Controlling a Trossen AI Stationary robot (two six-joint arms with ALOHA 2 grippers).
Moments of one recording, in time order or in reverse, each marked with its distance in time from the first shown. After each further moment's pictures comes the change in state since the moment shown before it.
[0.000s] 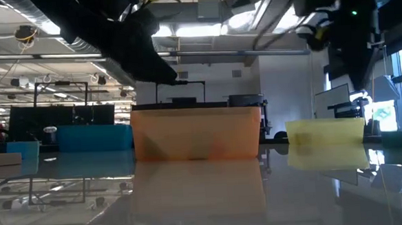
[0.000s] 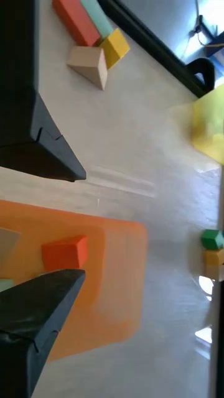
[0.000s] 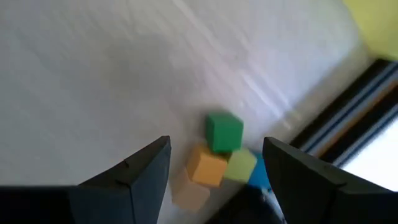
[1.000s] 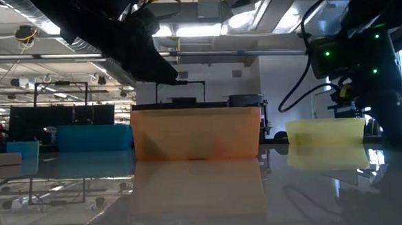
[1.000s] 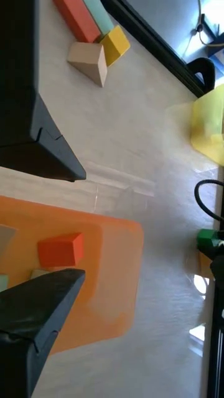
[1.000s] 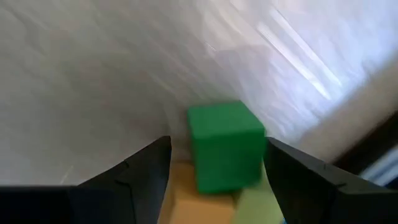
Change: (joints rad) left arm -0.004 0.000 0.000 0.013 0.000 -0.024; right arm -0.213 0.004 -0.402 0.344 -0.136 -0.102
